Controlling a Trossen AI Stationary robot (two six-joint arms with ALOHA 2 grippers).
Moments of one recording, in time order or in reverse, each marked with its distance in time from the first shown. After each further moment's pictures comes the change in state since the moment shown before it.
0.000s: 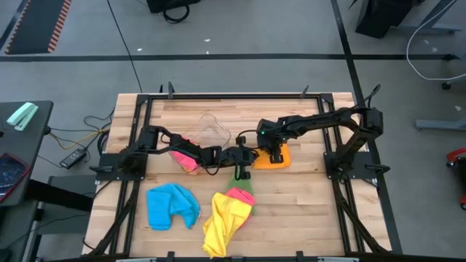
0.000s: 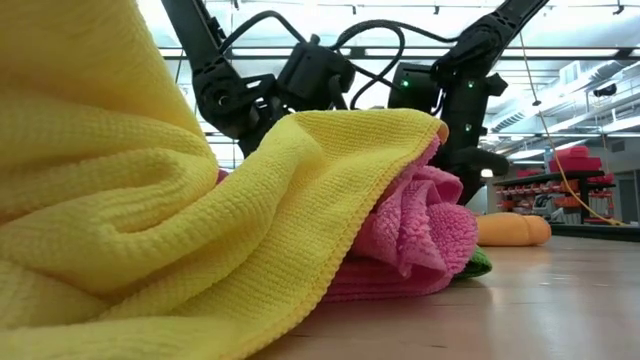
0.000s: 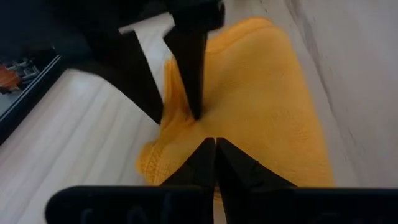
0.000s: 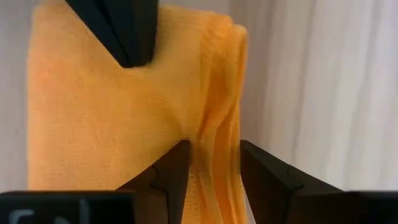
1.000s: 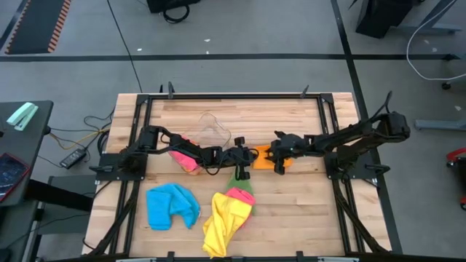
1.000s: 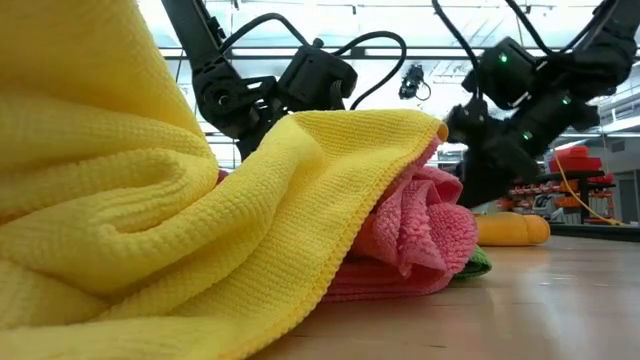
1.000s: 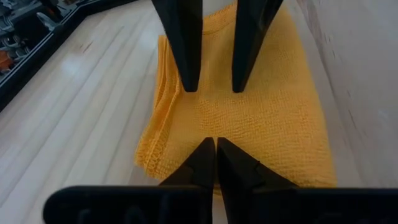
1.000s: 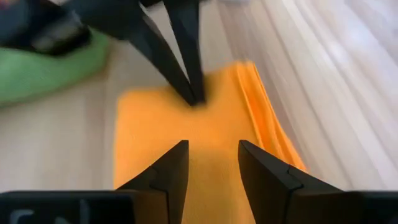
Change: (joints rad) left arm -0.001 -0.001 0.000 -0.055 -0.004 -0.053; right arm 0.154 -0.275 -0.554 0.840 0.085 0.370
